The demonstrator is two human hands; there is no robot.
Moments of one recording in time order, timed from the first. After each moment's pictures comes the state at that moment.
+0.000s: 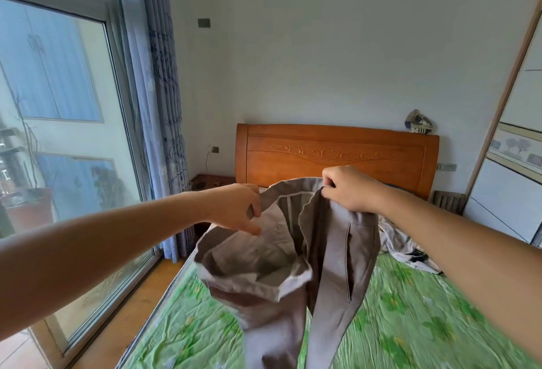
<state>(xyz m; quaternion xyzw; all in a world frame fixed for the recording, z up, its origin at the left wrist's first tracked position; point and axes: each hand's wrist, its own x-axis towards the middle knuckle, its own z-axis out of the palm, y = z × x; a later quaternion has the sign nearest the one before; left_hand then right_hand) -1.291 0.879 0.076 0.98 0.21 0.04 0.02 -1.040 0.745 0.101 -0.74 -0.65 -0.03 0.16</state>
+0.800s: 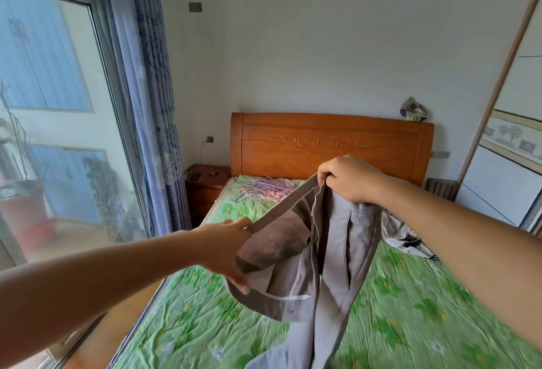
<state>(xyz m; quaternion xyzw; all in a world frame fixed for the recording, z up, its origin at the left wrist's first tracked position) -1.310 0.857 -0.006 0.96 0.23 -0.12 -0.06 -1.030 0.742 0.095 -0.74 -0.66 -0.04 0.11</state>
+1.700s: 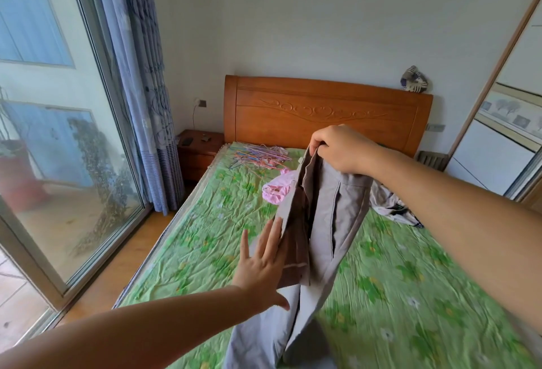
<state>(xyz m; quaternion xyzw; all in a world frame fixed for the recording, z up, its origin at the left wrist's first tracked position) -1.266 0.759 -0.169 0.95 0.28 0.06 -0.08 -1.045 0.744 0.080 -0.74 -0.65 -0.02 0.13</state>
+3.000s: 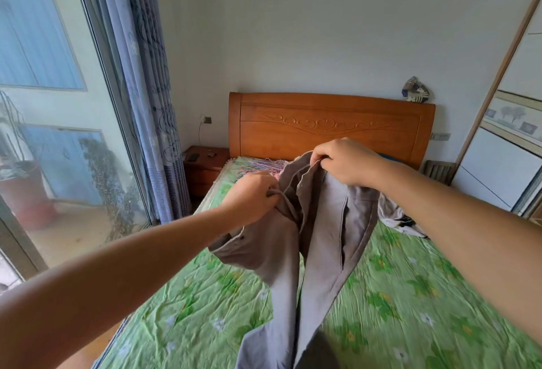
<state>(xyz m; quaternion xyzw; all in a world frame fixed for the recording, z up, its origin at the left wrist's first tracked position) -1.247 0.837 -0.002 0.92 0.27 0.27 0.10 -1.044 0.729 0.088 -0.73 -0.66 -0.02 0.14</state>
